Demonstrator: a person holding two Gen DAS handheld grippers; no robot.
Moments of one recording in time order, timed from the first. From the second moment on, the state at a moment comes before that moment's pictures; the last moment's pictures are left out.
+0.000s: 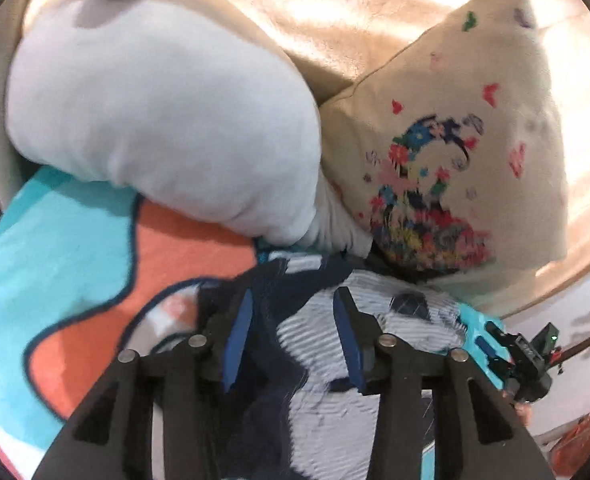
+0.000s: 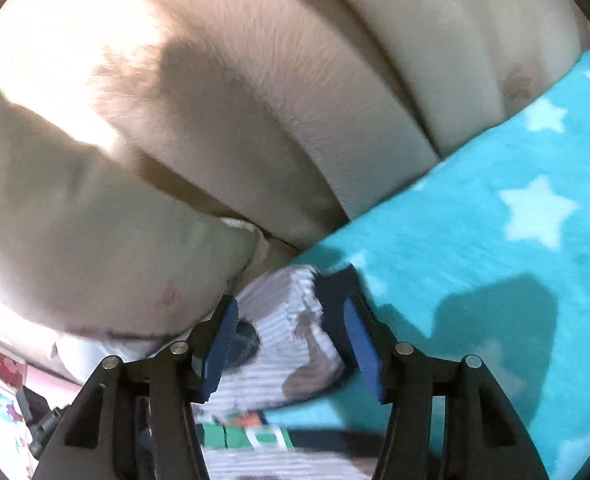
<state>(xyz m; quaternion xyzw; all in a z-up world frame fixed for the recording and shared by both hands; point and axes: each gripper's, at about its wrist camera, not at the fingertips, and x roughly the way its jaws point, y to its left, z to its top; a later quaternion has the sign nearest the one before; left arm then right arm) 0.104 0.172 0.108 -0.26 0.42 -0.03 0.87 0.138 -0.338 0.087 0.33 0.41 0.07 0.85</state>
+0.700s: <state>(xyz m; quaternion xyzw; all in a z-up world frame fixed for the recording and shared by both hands) 0.038 0.129 0.024 -0.18 0.51 -0.03 0.84 0.000 -0.341 0.048 0.26 0.40 0.03 0.88</state>
